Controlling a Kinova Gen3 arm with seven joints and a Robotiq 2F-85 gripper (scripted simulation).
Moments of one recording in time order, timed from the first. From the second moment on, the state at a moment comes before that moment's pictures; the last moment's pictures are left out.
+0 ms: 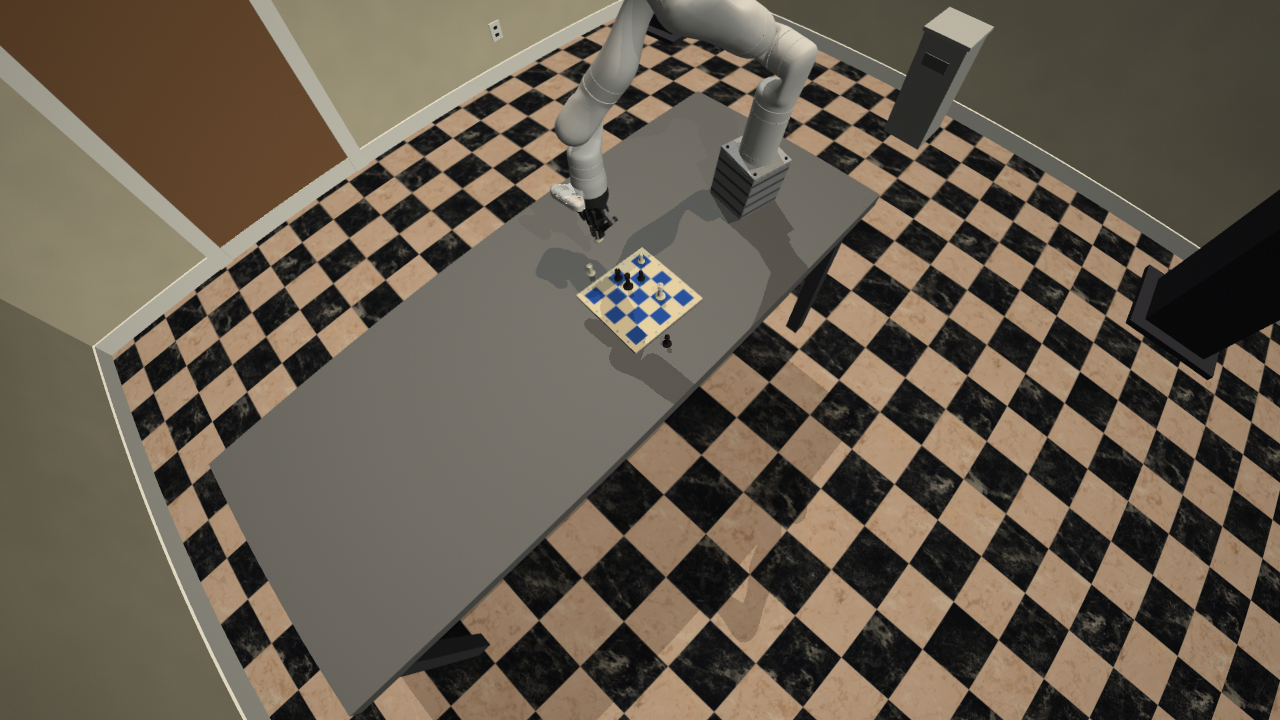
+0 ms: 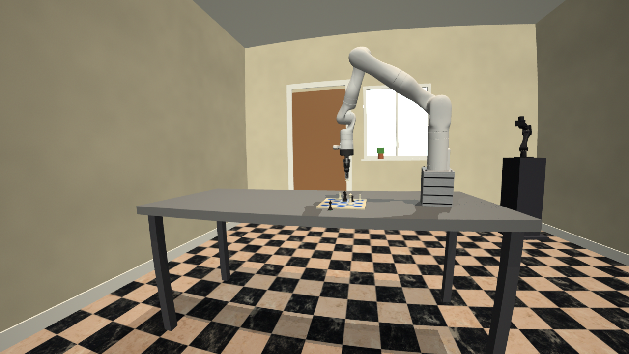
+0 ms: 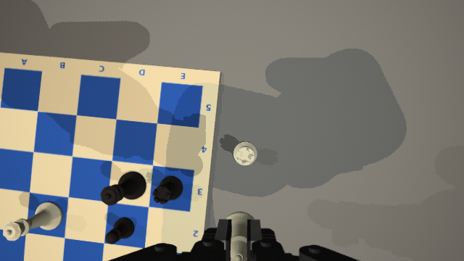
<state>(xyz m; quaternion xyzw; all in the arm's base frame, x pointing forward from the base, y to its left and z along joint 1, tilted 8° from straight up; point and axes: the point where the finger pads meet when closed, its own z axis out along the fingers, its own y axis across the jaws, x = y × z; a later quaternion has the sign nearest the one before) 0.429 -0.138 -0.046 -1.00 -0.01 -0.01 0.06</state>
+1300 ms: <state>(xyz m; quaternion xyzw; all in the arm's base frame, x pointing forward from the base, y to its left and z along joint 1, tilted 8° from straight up) 0.372 0.080 -0.013 -1.00 0.05 -0.01 0.06</state>
